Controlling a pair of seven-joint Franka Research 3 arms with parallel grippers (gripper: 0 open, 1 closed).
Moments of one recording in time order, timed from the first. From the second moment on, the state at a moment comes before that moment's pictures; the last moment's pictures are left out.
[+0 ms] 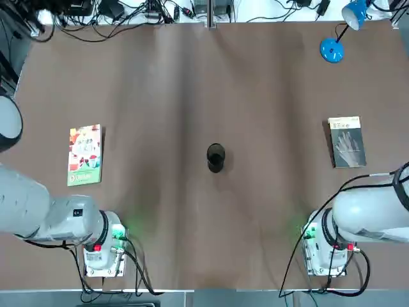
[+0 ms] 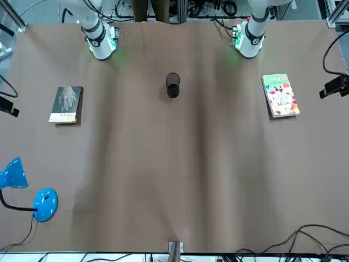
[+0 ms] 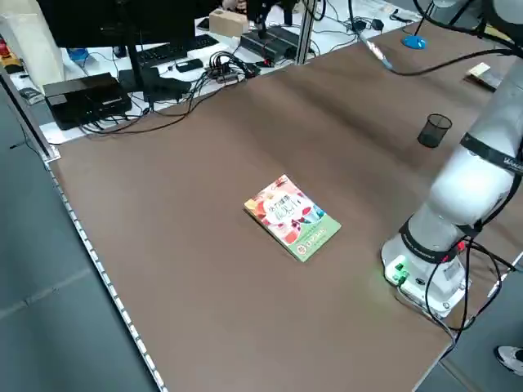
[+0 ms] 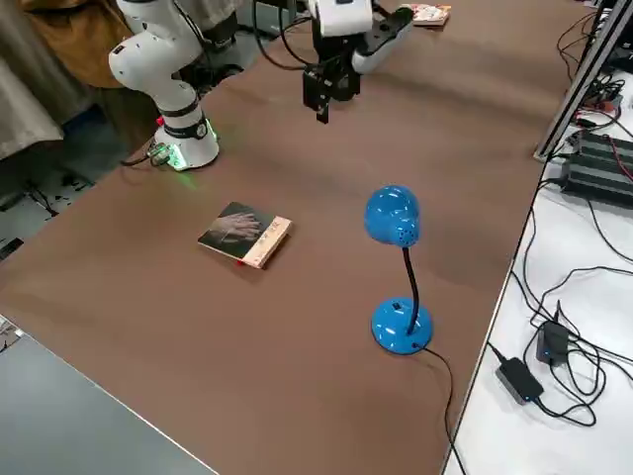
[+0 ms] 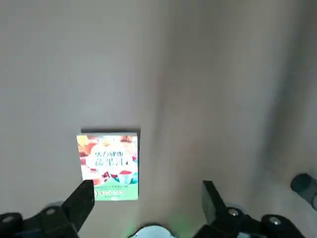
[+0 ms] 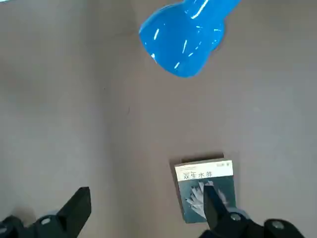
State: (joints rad) left arm 0.05 0.02 0.22 -1.62 -0.14 1.48 0.17; right arm -0.20 0.14 -0.08 -1.45 0.13 1.55 -0.16
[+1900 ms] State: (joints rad) left arm 0.22 0.71 0.68 -1.86 -0.86 1.56 1.63; right arm -0.78 0.85 -0.09 -1.50 0.74 1.38 -1.50
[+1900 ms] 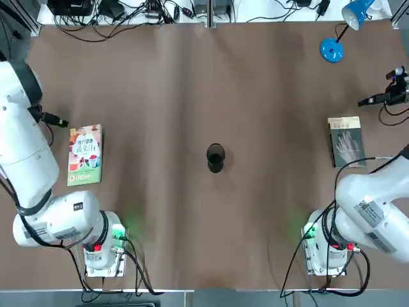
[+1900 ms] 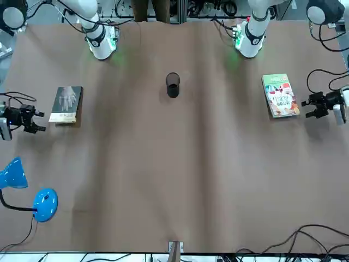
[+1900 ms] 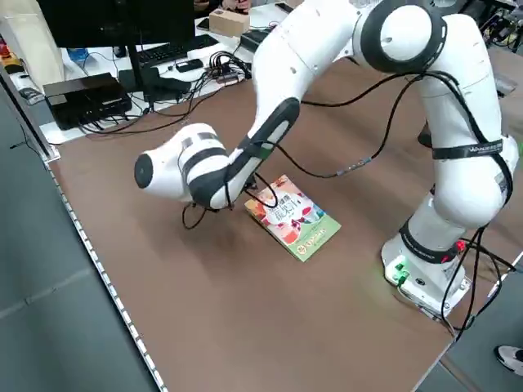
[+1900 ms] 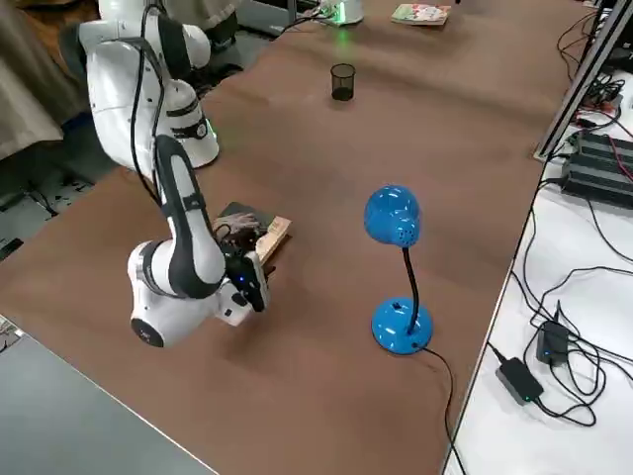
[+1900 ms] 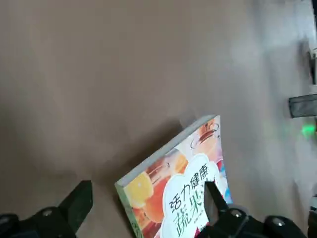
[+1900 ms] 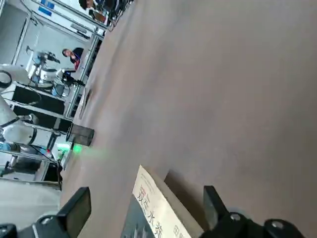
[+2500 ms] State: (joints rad) left arm 0.42 0.77 0.54 -1.84 -0.93 1.52 1.65; right arm -0.79 0.90 -0.09 -1.49 0.75 1.38 -1.50
